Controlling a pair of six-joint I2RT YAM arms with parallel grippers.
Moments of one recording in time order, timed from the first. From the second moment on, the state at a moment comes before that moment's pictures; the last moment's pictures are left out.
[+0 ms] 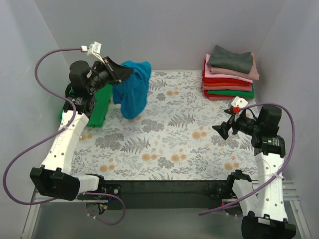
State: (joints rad) left arm -0.13 1.29 1.39 -0.11 0.48 -0.66; right arm -0.16 0.76 0.86 -0.65 -0.93 -0.61
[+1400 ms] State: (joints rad) left arm -0.77 0.75 0.74 -0.47 -0.08 -0.77; right arm 0.67 1.15 0.94 -0.93 -0.80 -0.94
